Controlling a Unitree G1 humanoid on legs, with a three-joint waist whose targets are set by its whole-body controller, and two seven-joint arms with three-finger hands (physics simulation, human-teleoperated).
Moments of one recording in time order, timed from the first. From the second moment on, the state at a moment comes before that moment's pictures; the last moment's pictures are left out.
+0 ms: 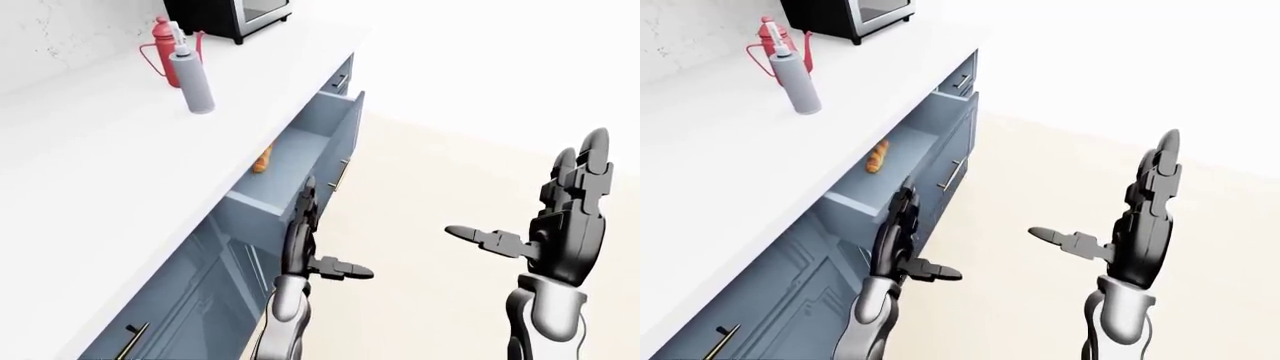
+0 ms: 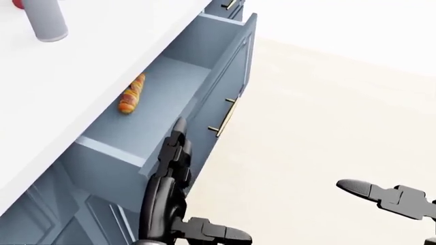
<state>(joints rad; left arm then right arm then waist) -0.12 -0.14 -0.21 0.21 0.02 -0.20 0.05 0.02 -0.08 -0.32 -0.34 -0.10 -0.21 -0.16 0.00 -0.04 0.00</state>
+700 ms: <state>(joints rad) -0.28 -0.12 -0.08 0.44 -0.14 -0.16 0.09 0.02 -0.08 -0.32 -0.34 -0.09 -0.21 -0.16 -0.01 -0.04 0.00</state>
